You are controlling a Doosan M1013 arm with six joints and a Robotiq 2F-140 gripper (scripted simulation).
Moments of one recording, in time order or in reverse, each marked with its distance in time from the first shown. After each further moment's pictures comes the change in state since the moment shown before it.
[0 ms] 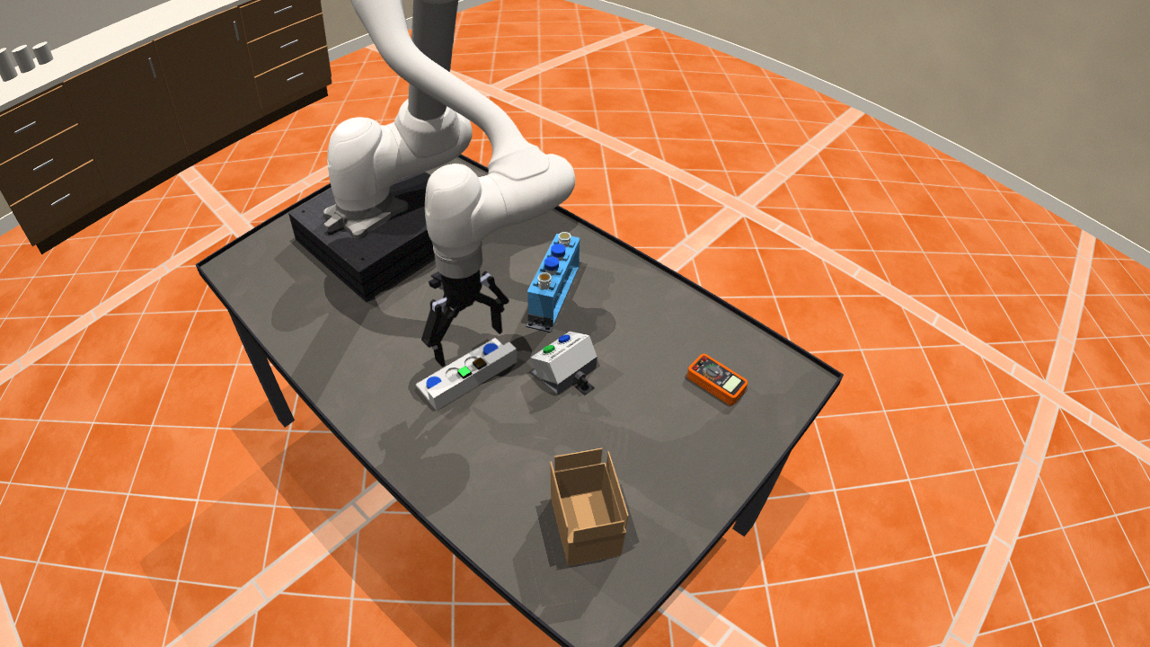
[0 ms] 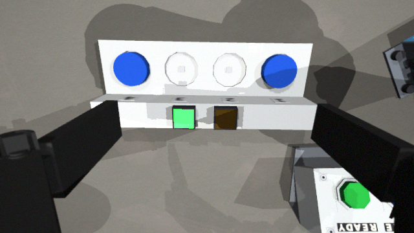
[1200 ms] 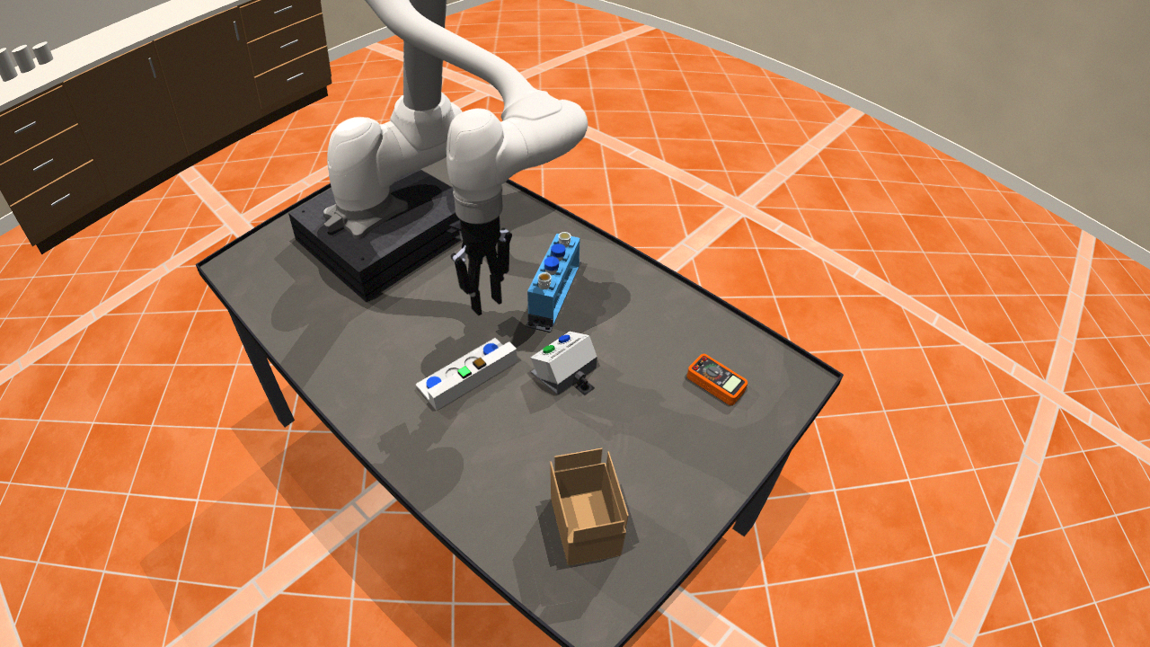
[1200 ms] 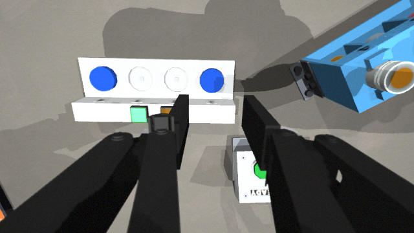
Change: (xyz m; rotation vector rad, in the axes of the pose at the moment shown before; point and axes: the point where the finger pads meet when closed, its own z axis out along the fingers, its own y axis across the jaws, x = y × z) arm 0.025 0.069 -0.078 -0.001 -0.002 -0.001
